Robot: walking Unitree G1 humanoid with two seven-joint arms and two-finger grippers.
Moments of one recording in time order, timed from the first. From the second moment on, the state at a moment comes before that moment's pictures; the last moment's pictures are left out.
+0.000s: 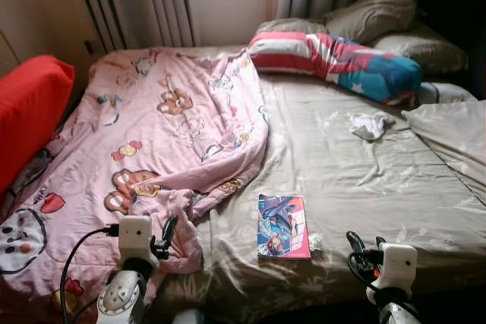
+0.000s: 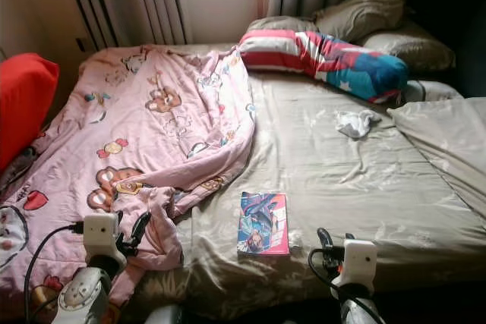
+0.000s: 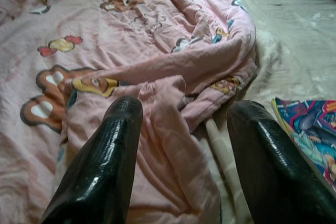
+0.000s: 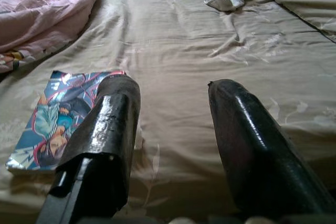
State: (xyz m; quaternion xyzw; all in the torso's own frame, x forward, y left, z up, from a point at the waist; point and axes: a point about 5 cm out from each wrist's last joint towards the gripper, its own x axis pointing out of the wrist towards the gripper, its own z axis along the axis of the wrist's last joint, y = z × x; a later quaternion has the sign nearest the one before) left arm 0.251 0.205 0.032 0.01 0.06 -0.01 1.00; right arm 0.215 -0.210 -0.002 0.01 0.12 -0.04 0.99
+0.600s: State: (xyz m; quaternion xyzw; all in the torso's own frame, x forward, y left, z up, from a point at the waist) left arm 0.245 0.211 0.026 0.01 0.08 -0.01 1.00; right arm 0.215 -0.204 -0.005 0.01 0.13 -0.03 0.99
